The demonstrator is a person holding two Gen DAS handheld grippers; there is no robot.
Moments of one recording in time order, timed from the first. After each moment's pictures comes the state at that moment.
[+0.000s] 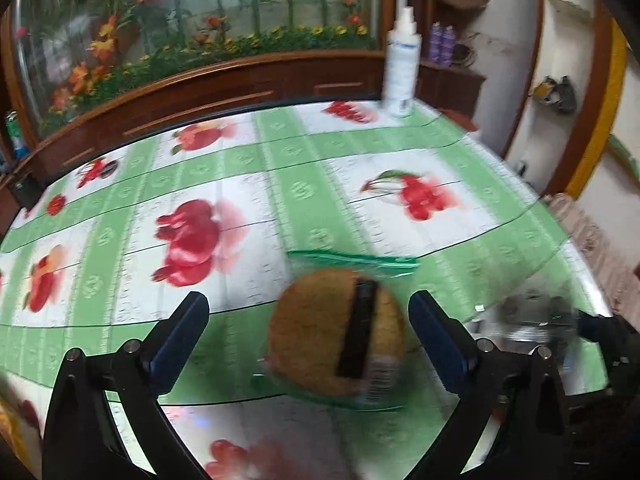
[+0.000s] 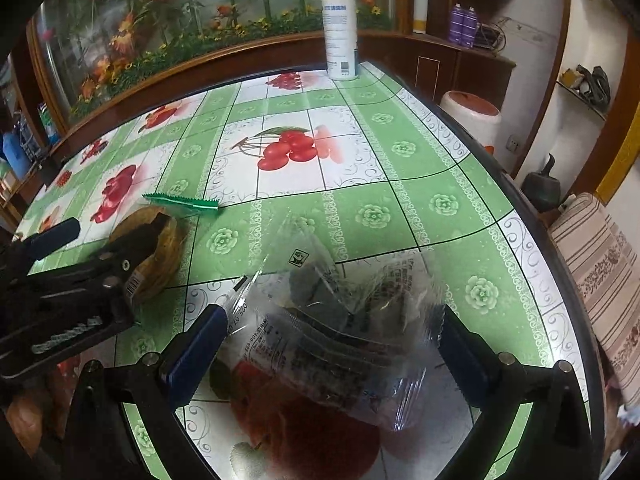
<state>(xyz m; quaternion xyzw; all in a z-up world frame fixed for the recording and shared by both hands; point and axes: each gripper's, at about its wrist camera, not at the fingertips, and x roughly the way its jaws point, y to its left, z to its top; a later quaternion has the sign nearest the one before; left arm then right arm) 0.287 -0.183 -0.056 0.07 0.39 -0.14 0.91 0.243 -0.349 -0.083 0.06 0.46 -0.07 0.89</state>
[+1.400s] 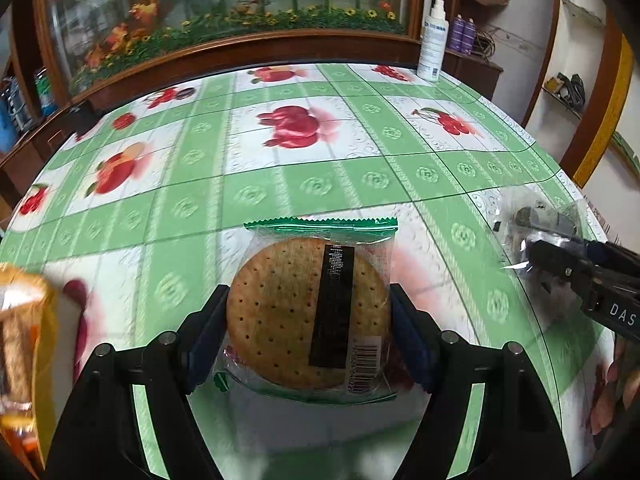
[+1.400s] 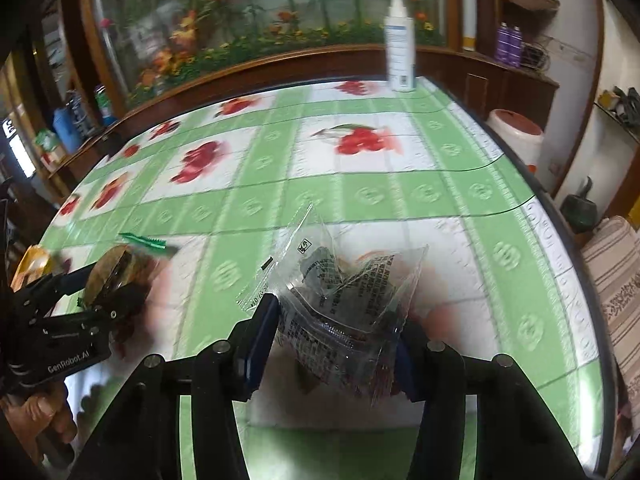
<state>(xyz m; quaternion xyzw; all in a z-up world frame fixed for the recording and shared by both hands) 0.197 -0.083 -0.069 0.05 0.43 -0.09 0.90 0.188 -0.316 -0.068 0.05 0.44 0.03 0.90</state>
